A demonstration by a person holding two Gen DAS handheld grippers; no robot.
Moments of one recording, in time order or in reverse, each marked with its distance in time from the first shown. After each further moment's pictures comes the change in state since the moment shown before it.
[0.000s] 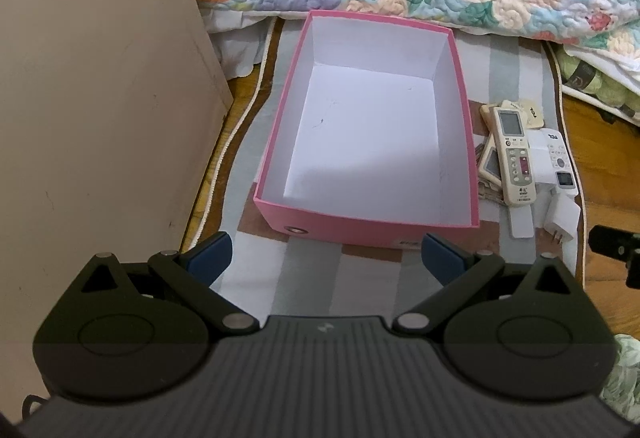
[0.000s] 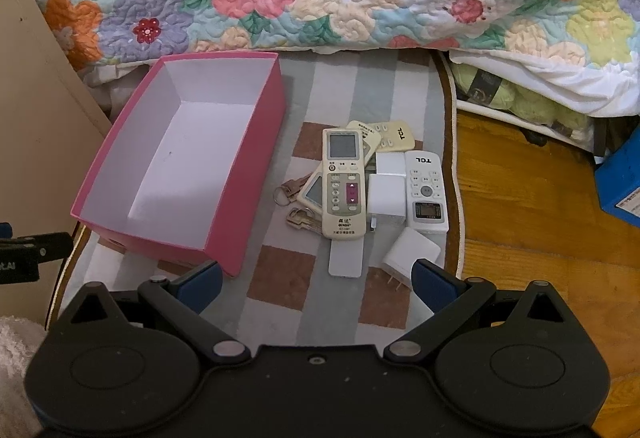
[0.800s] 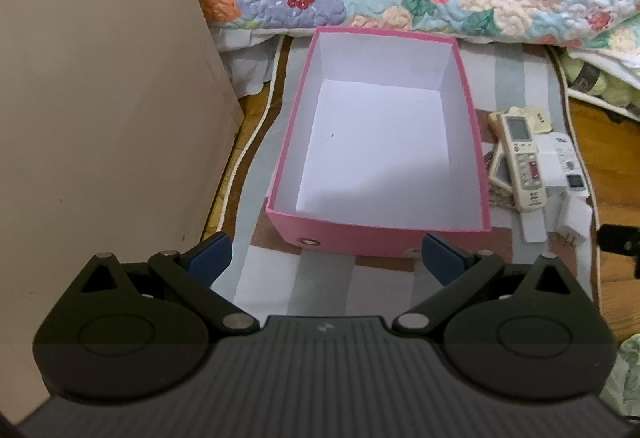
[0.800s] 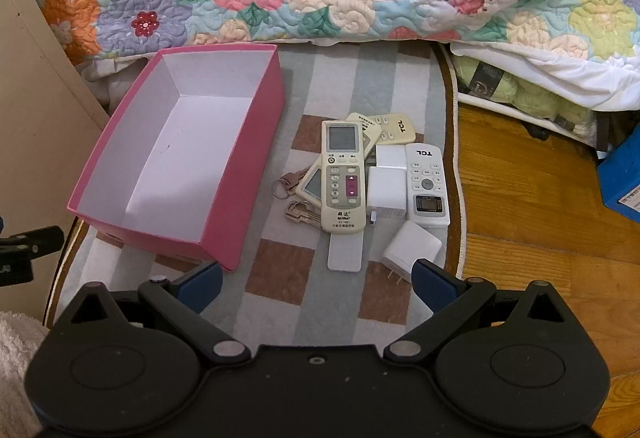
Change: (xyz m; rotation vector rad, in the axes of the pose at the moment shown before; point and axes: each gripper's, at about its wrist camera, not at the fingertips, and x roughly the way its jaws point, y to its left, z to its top) left arm -0.007 -0.002 -0.008 0.028 -0.072 0.036; right arm 0.005 -0.002 -0.004 0.000 0.012 0.001
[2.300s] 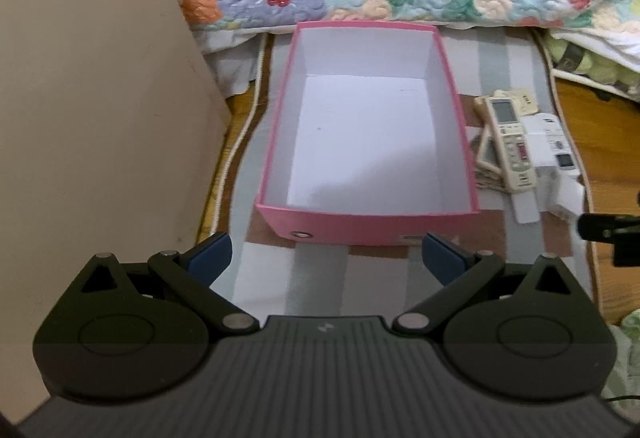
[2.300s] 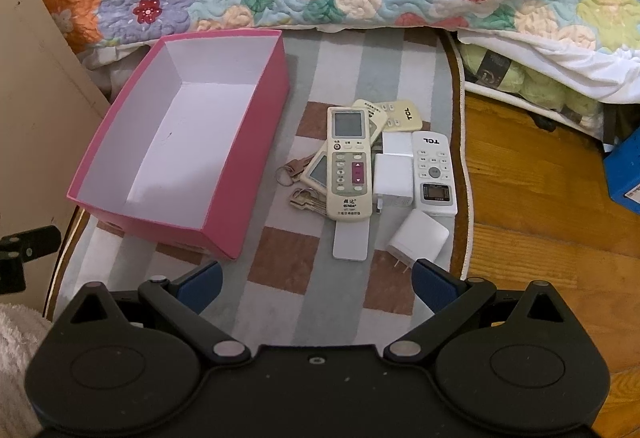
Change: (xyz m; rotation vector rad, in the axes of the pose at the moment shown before) left arm -0.004 -0.007 -0.003 0.063 0.026 -0.025; right arm 0.007 0.003 -0.004 -0.003 0.031 0.013
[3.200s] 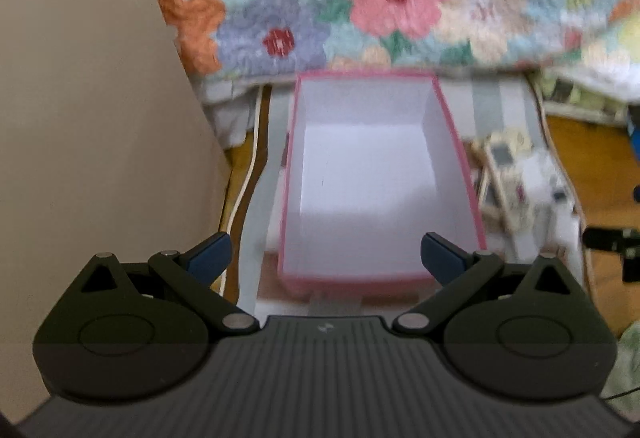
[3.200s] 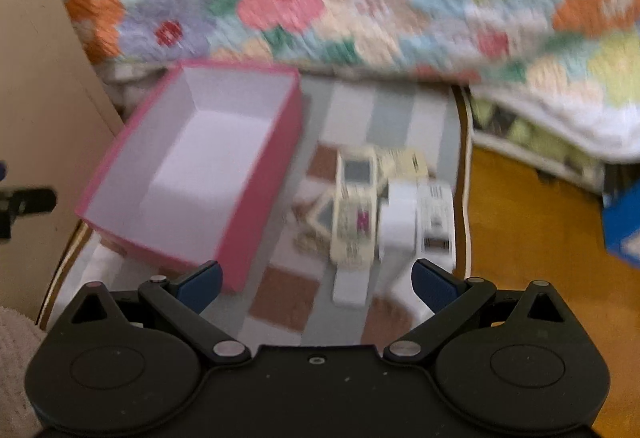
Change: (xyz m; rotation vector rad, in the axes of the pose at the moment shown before) left arm -0.001 0.041 0.041 0.022 -0.118 -0.069; right arm -0.010 0.009 0.012 -0.104 -0.140 0.010
